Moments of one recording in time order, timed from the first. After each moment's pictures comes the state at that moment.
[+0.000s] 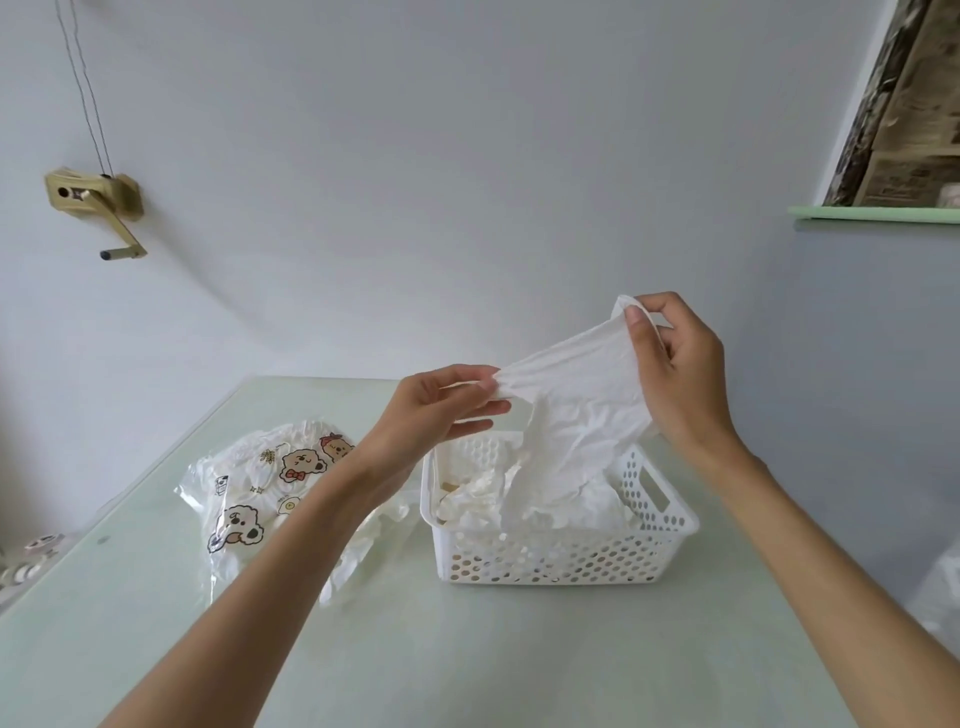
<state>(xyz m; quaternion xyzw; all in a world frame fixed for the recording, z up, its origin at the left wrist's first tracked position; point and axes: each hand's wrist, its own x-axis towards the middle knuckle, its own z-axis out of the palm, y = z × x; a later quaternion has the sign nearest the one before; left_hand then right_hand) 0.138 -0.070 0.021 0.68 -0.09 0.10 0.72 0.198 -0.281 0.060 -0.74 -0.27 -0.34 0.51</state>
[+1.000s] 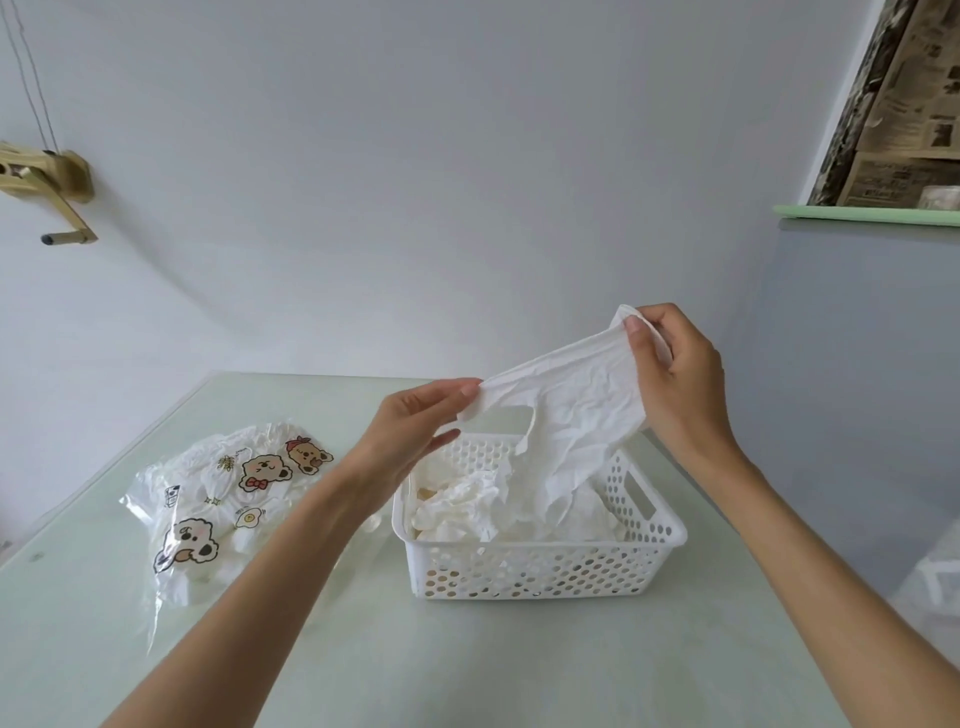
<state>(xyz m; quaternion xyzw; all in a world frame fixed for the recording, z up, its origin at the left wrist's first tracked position) 0.171 -0.071 0.001 0.65 -0.03 0.08 0.75 0.227 -0.296 0.048 -0.79 -0.22 -0.36 0.46</state>
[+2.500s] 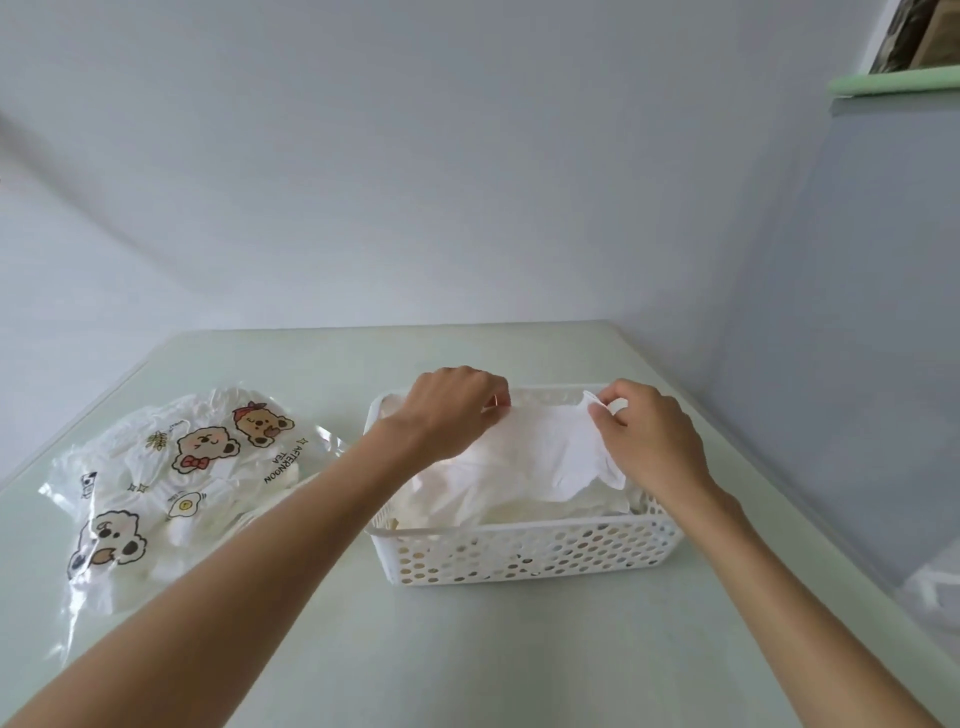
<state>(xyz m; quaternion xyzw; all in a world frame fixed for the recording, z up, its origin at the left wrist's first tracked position) 0.269 -0.099 -0.048 0.98 -0.12 0.13 0.06 0.276 -0.302 -0.061 -0.95 -0.07 -0.14 0.29</state>
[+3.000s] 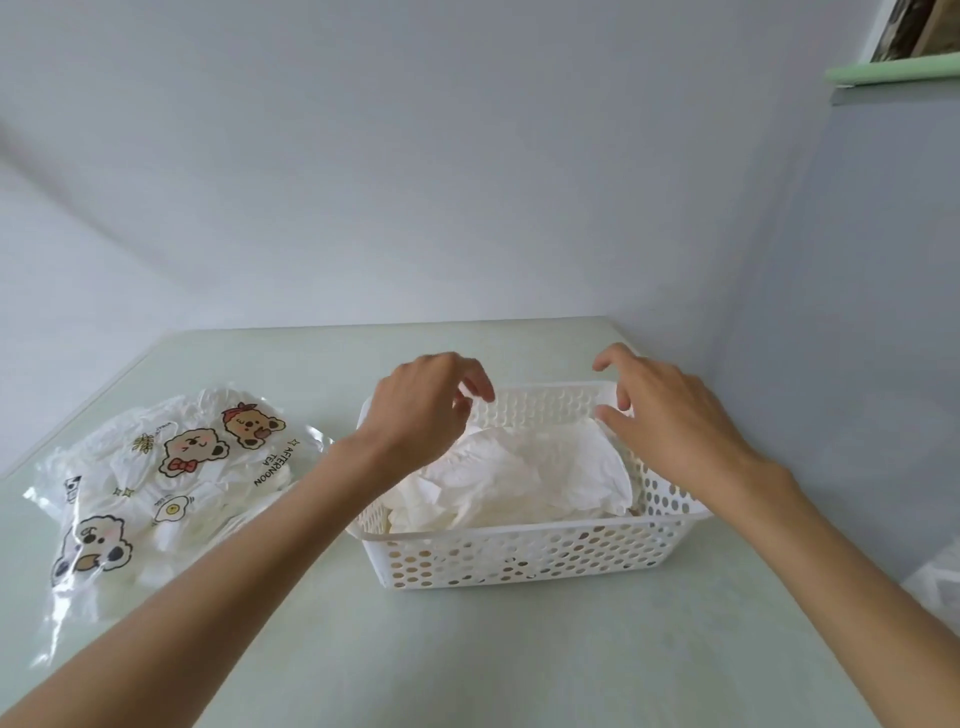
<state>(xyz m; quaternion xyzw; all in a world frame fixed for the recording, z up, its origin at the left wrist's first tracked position) 0.250 -0.089 -0.044 0.96 -0.07 0.21 0.17 0.266 -0.314 -0.026 -0.96 -0.20 -0.15 0.12</state>
